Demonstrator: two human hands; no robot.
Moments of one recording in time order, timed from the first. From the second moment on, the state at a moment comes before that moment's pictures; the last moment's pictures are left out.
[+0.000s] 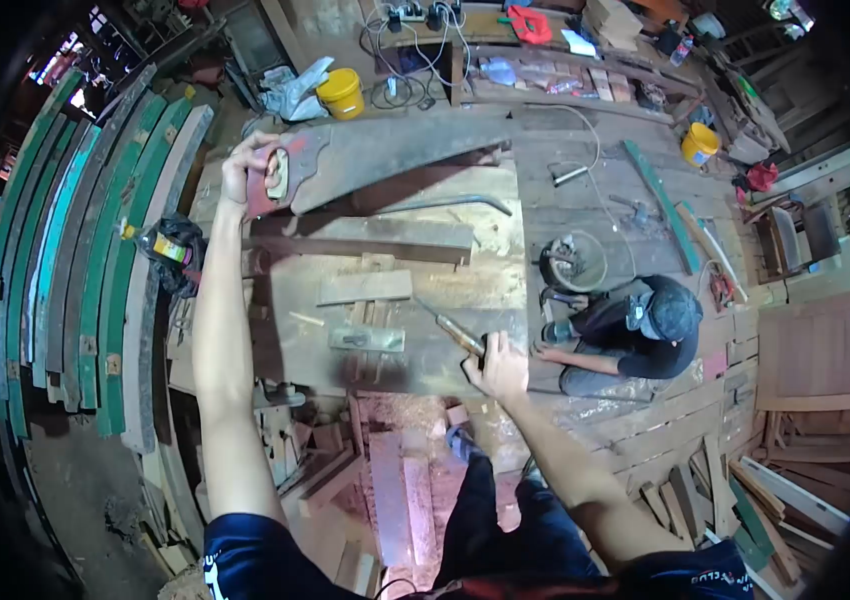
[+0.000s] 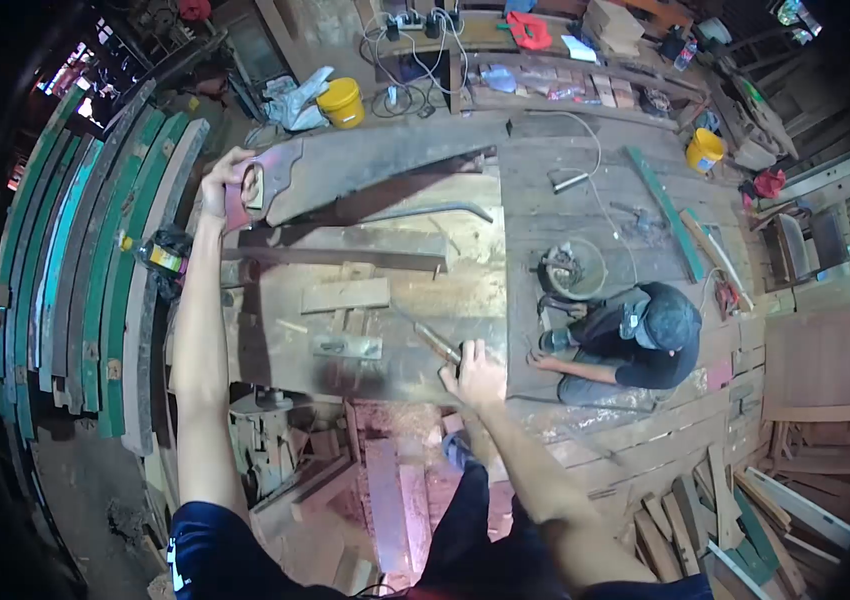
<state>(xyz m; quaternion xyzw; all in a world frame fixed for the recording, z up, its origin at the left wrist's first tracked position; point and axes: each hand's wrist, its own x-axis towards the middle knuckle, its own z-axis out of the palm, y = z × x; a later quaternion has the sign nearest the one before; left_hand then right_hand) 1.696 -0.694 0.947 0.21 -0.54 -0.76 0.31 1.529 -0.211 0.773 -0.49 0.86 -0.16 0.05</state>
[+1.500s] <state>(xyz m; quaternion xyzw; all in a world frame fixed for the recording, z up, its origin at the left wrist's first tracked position) 1.800 -0.642 0.824 0.41 -0.36 -0.83 0.12 1.528 -0.213 0.778 -0.50 0.85 -0.12 0.10</state>
